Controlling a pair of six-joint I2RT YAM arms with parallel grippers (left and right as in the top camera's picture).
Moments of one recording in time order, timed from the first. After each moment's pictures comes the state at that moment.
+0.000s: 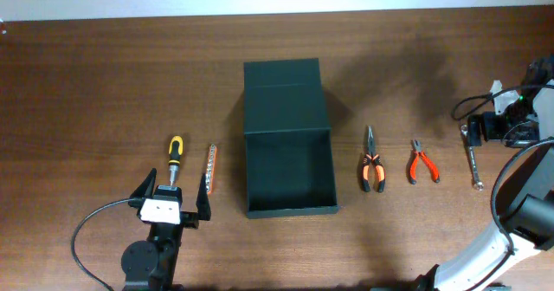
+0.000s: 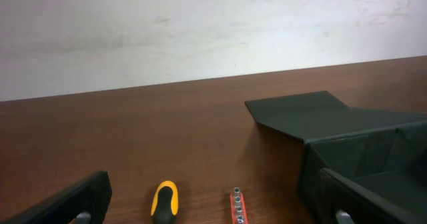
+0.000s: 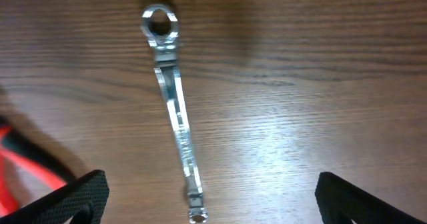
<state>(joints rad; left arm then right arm) -0.03 0.01 0.01 -0.07 0.08 0.06 -0.52 2.05 1.62 -1.12 0.06 -0.44</state>
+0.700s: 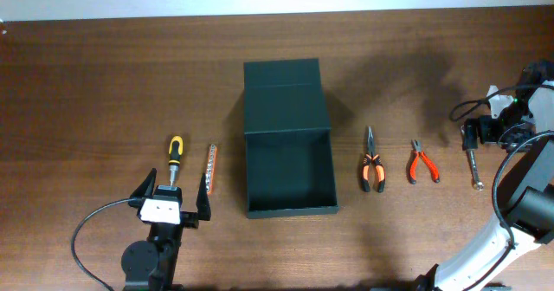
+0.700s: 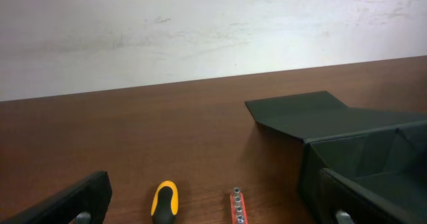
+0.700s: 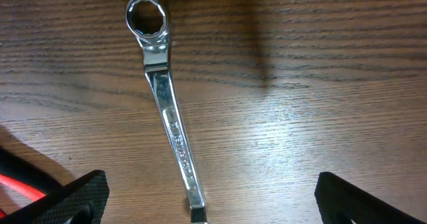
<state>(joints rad) -0.03 0.01 0.01 -0.07 0.08 0.06 -0.52 2.09 1.61 -1.12 0.06 -0.42</state>
